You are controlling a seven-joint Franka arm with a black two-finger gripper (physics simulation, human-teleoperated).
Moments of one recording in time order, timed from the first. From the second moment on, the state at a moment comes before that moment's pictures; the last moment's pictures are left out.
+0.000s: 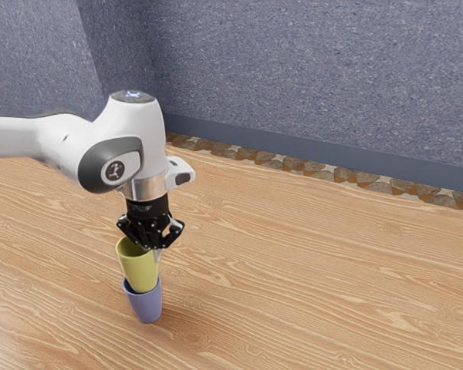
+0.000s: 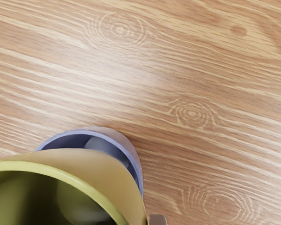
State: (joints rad) arm 0.06 -0.16 -0.27 -2.28 0.00 2.03 -0.51
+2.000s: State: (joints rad) arm 0.07 -0.16 -0.27 -2.28 0.00 2.04 -0.49
